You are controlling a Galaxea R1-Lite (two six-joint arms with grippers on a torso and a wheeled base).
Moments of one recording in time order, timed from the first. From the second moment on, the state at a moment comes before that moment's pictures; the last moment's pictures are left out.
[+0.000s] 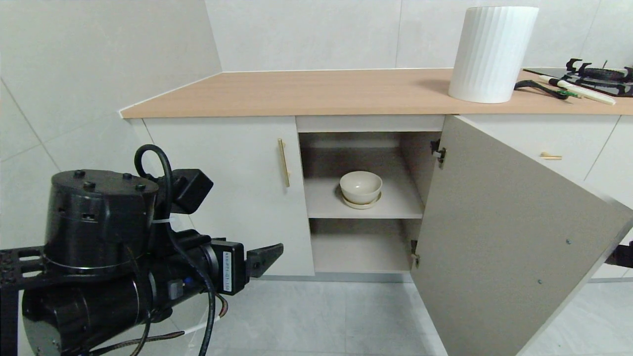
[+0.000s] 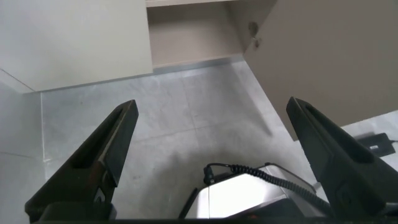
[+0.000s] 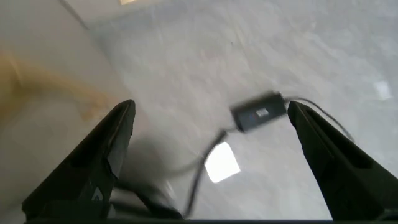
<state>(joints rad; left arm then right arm) -0.65 1.41 -0.71 -0.20 0.23 -0.32 -0.03 1.29 -0.85 0.37 -0.40 0.23</state>
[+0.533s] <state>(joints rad) -0.65 1.41 -0.71 -0.20 0.23 -0.32 0.04 1.37 -0.82 0.25 -0.39 0.37</state>
